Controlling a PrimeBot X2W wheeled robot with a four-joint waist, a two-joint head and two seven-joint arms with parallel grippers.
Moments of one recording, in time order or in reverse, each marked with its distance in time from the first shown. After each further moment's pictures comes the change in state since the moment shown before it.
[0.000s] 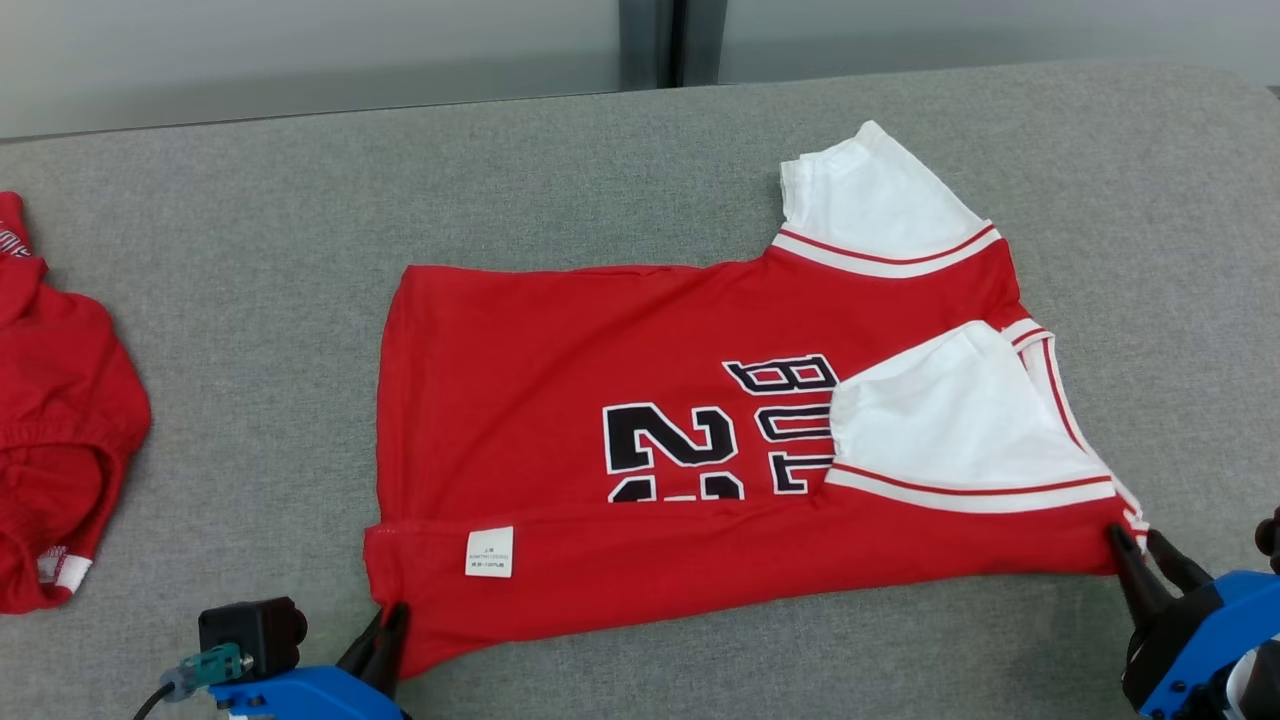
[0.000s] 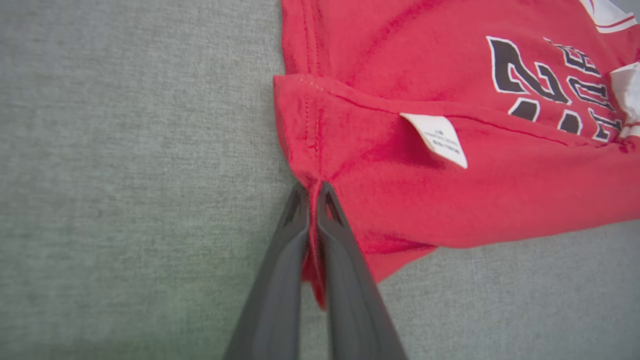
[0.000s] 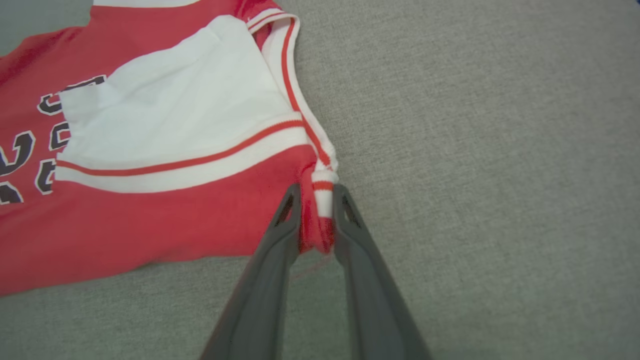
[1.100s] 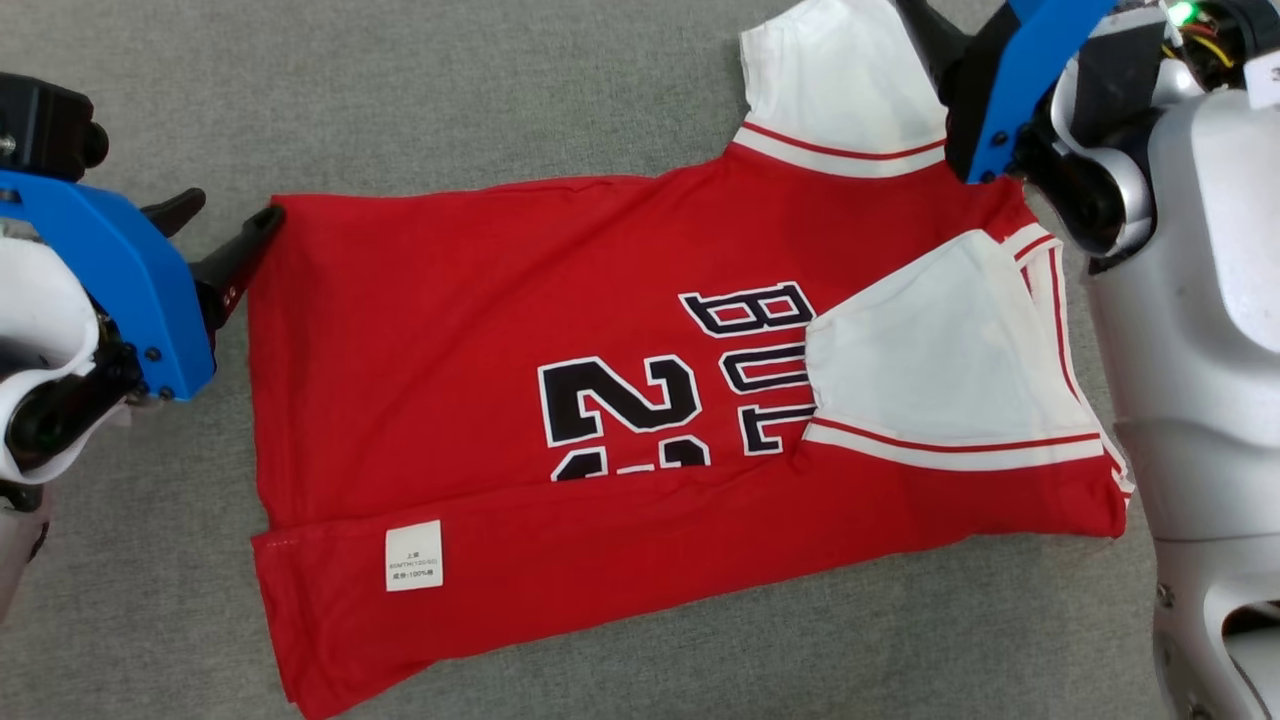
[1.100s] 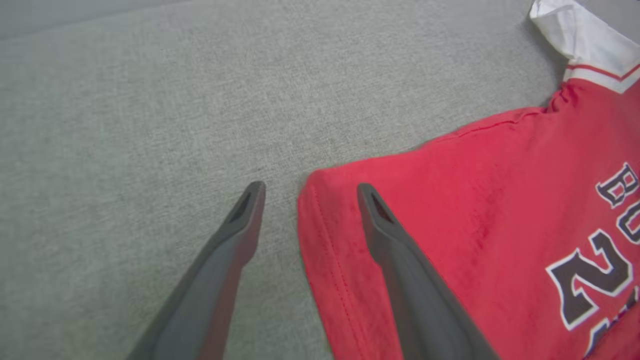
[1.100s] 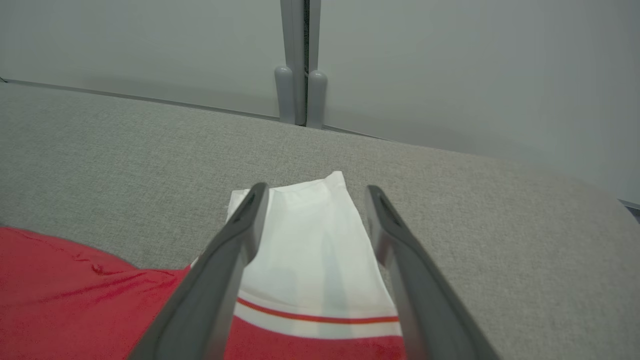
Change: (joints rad) left arm -0.744 0.201 0.035 0.215 -0.097 -0.353 0.440; right arm -1.046 -0.082 0.423 0.589 -0.057 0.000 -0.030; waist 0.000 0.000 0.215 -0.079
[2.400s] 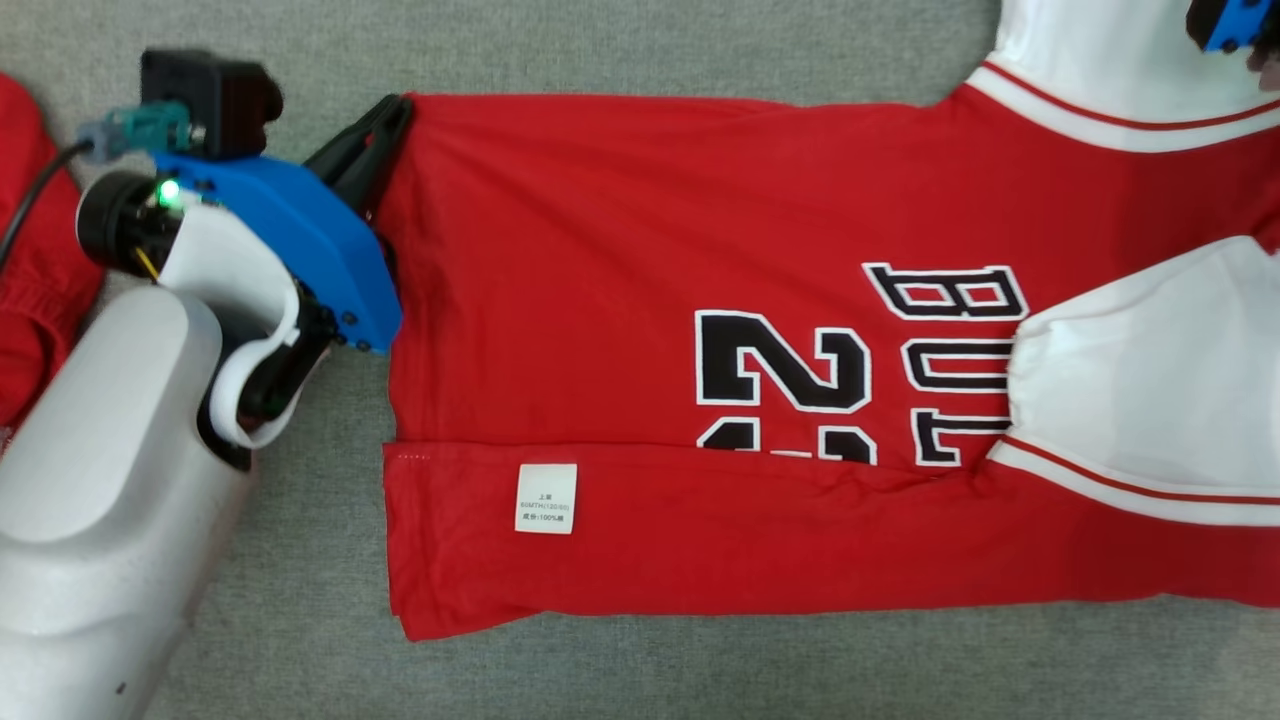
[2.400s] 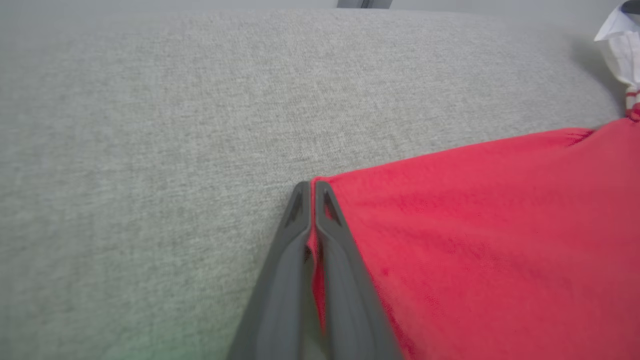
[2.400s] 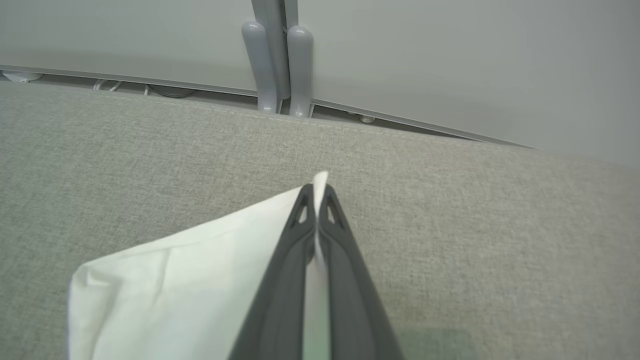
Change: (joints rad) left arm -0.107 -0.262 -0.093 0.191 0.153 0.004 -0.356; right arm -0.217 -0.196 -0.050 0.302 0.008 0.000 -0.057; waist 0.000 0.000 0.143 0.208
